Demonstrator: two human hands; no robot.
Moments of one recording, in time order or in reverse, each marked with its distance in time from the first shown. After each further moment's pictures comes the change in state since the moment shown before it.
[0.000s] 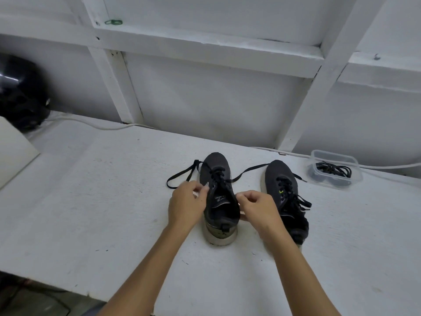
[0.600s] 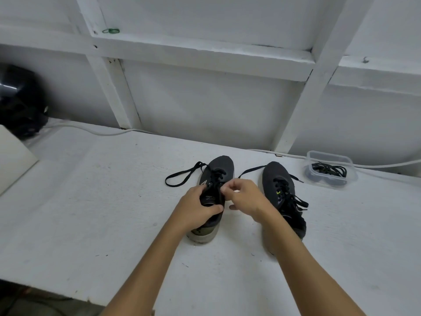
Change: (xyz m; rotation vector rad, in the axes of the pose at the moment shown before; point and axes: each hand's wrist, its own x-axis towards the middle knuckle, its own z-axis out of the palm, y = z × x) left_hand -0.001 0.017 -0.016 -0.198 -0.432 0.009; right_hand 0.025 -0.030 0.009 -0.262 -0.216 -0.121
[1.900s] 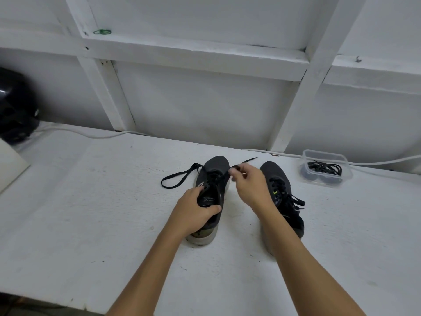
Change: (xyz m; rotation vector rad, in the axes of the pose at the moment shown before) left_hand 0.003 -0.007 0.004 0.036 0.040 -0.033; right_hand 0.015 -0.007 -0.009 -0.007 0.329 -0.136
